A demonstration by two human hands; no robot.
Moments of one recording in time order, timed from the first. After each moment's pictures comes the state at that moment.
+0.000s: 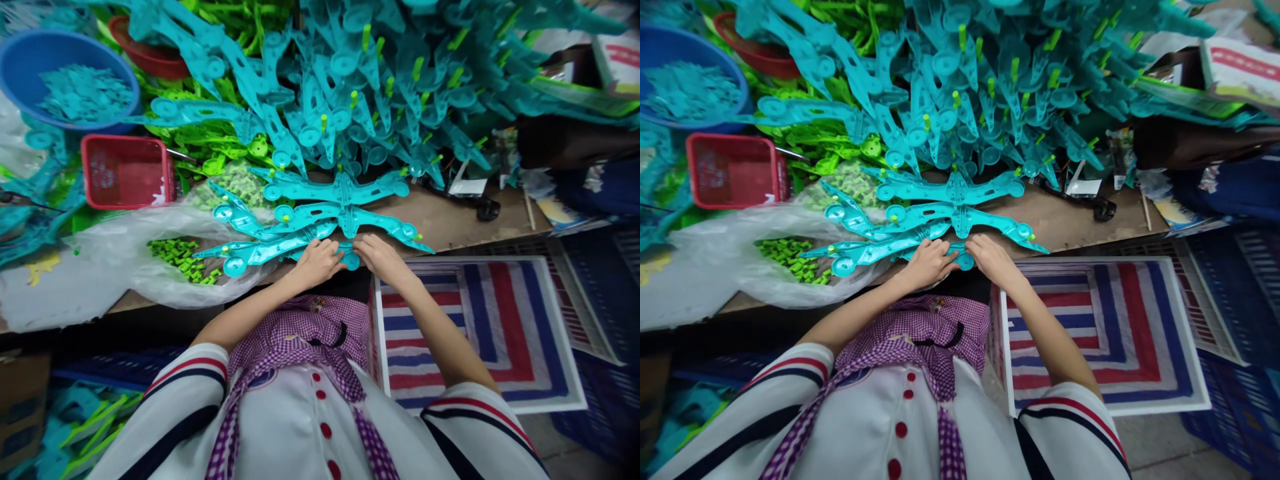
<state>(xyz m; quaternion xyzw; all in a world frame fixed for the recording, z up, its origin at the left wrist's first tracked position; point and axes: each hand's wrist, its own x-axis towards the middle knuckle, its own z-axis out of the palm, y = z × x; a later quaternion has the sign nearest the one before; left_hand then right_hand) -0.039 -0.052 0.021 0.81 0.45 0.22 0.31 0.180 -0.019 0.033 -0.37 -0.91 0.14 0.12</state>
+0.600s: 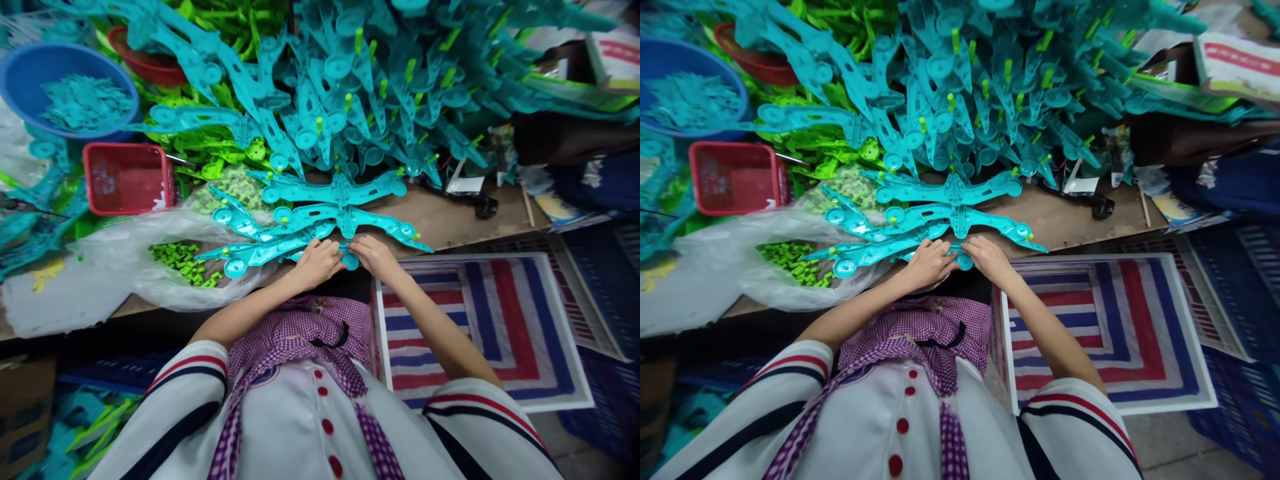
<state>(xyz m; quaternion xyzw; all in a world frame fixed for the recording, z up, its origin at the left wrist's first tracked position) -0.038 -0.049 0.025 0.82 0.45 0.18 0.30 0.178 -0.019 0.011 -0.38 -0.88 0.22 0.20</state>
